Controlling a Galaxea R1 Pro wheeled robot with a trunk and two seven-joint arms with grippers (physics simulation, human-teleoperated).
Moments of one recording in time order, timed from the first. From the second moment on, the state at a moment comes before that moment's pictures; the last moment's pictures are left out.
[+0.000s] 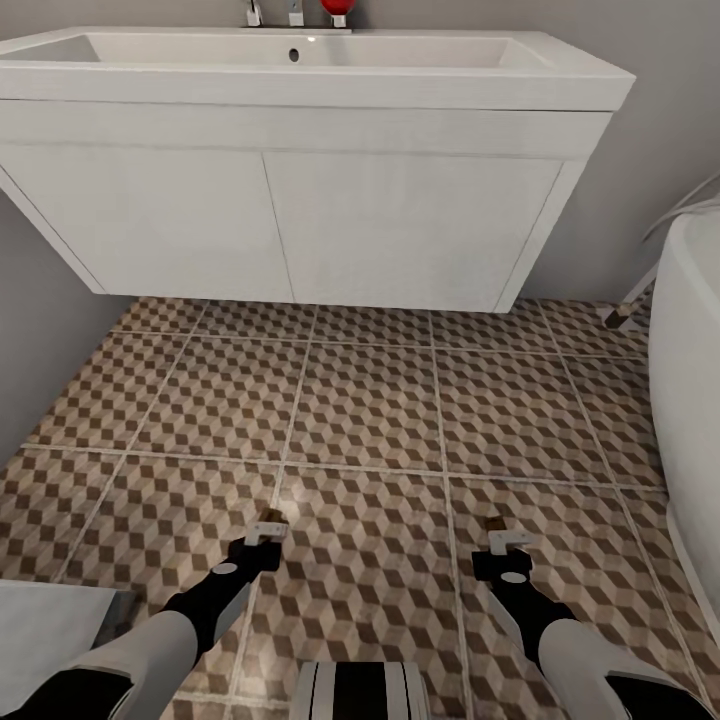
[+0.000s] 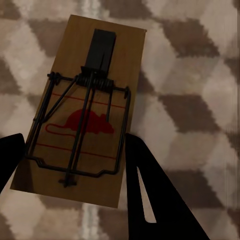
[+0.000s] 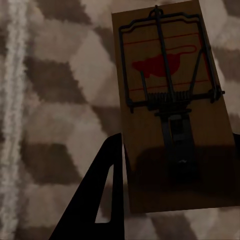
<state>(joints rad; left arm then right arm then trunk) -0.76 -0.03 -0.13 -0.19 0.05 -0.08 0.02 -0.74 -0.01 -0.13 -0.17 0.21 -0.06 -0.21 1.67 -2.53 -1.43</state>
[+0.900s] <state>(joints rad) -0.76 -0.06 -0.12 -0.20 0.05 -0.08 0.10 -0.74 -0.01 -0.13 -0.17 0.21 -0.06 -0.21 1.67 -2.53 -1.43</state>
